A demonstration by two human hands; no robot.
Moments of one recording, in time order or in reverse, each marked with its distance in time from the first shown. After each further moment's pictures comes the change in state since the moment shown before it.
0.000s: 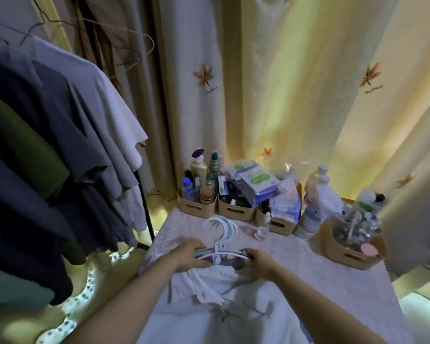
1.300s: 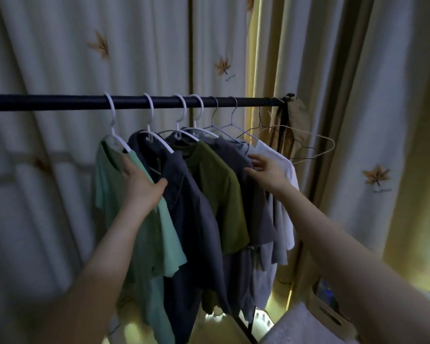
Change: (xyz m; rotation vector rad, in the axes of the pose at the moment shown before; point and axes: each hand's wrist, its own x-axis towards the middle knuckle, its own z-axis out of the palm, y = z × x) left_hand -0.360 -0.034 -0.314 -0.274 1.663 -0.322; right_hand 0.008 -0.525 -0.034 0.190 0.102 -0.948
